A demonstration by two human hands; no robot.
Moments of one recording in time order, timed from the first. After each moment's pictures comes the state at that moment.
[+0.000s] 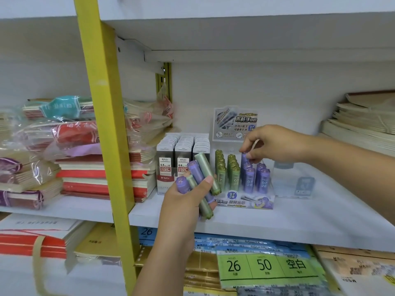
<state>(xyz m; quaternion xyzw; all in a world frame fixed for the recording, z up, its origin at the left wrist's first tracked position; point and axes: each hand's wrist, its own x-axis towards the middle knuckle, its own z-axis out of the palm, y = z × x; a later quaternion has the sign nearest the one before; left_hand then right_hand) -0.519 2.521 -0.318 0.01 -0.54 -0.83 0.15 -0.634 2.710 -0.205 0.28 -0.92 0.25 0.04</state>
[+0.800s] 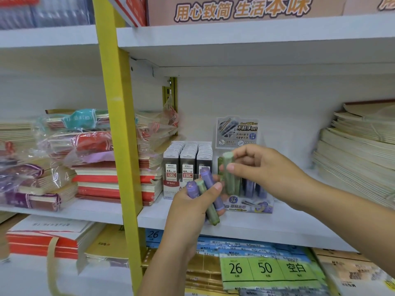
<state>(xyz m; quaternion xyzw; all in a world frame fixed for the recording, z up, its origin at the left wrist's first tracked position) -0.505 2.523 -0.311 -0.04 -0.57 -0.81 0.12 -0.548 2.682 -0.234 0.30 -0.79 0.53 0.04</state>
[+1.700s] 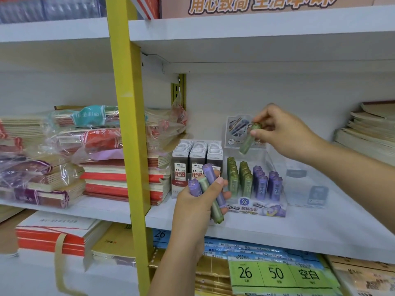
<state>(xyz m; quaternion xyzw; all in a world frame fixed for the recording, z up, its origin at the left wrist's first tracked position) -0.507 2.519 -0.306 0.01 -0.52 -0.84 0.16 -0.618 2.689 -0.189 0.27 -0.85 0.38 0.23</state>
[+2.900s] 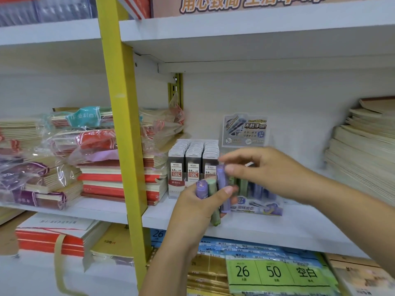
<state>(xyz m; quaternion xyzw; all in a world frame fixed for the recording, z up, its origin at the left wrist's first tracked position) -0.505 2.517 -0.308 -0.08 -0.63 -0.76 0.12 -0.561 2.677 -0.229 0.37 -0.83 0.41 0.04</state>
